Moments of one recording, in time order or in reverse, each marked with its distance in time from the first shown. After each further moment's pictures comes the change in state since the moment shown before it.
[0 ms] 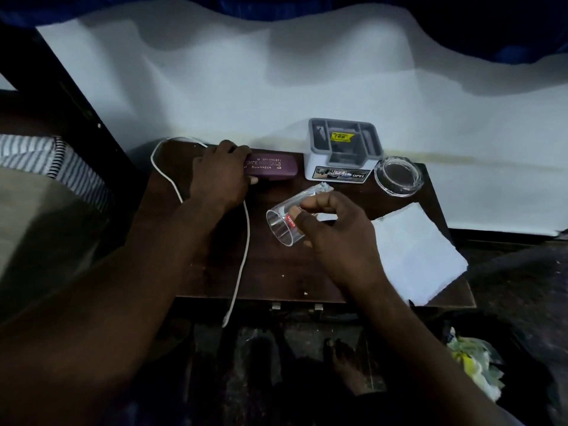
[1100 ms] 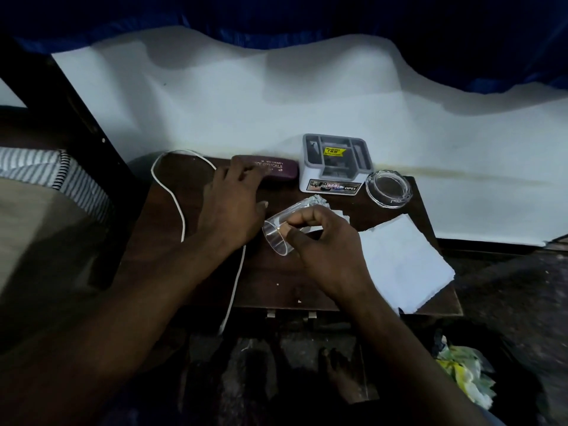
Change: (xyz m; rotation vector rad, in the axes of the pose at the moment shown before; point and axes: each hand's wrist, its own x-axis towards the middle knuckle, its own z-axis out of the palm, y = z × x) left_hand -0.042 0.042 -0.021 -0.122 0.047 0.056; right_hand 0.006 -0.008 -0.006 -0.148 -0.073 -0.082
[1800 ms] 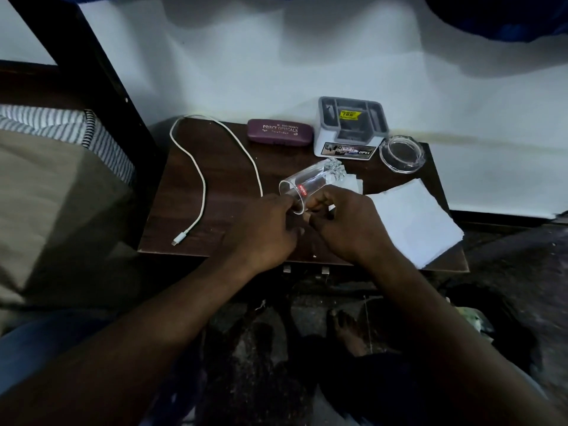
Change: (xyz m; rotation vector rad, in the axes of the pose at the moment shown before) left_hand -0.100 0.028 -0.017 -0.272 -0.262 -0.055; right_hand -0.026 0.006 -0.009 -0.340 -0.140 -0.117
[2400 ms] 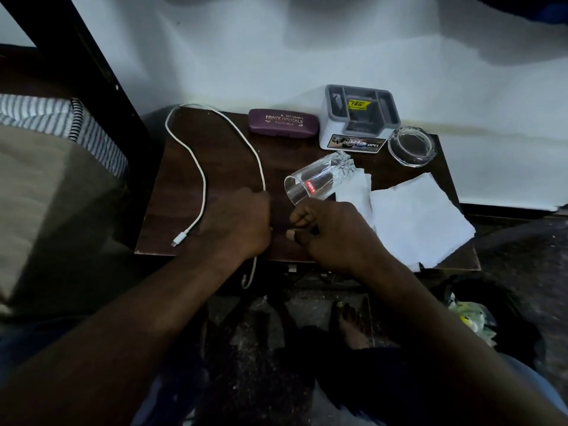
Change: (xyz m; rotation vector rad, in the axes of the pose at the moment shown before) left_hand 0.018 -0.033 -0.015 0.412 -0.110 -0.064; right_hand 0.005 -0.005 0.028 -0.091 -0.203 -0.009
